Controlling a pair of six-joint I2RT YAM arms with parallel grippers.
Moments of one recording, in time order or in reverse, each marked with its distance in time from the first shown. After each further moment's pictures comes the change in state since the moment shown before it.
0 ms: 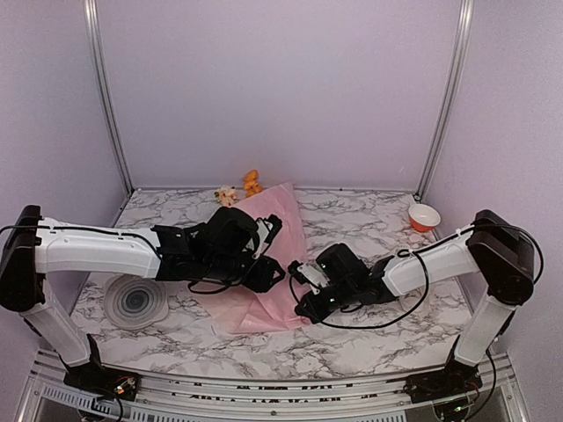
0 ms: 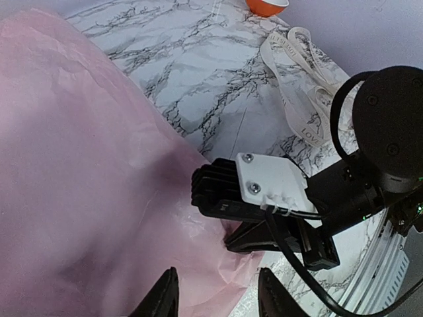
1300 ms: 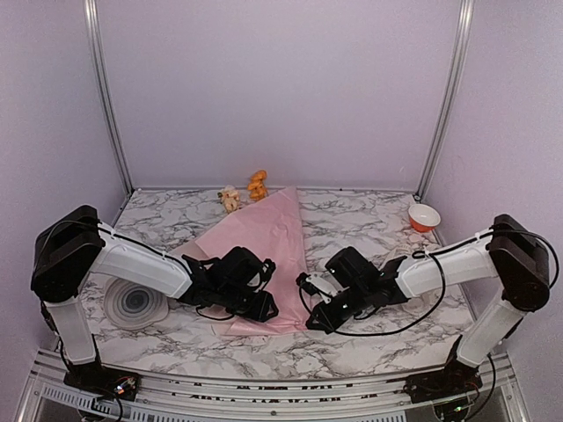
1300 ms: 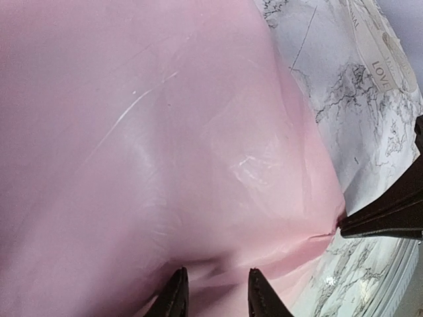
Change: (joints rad) left arm 0.035 0.236 -0.164 0.176 0.191 -0.232; right arm -0.007 -0.097 -0.047 -0.145 -0.111 -0.002
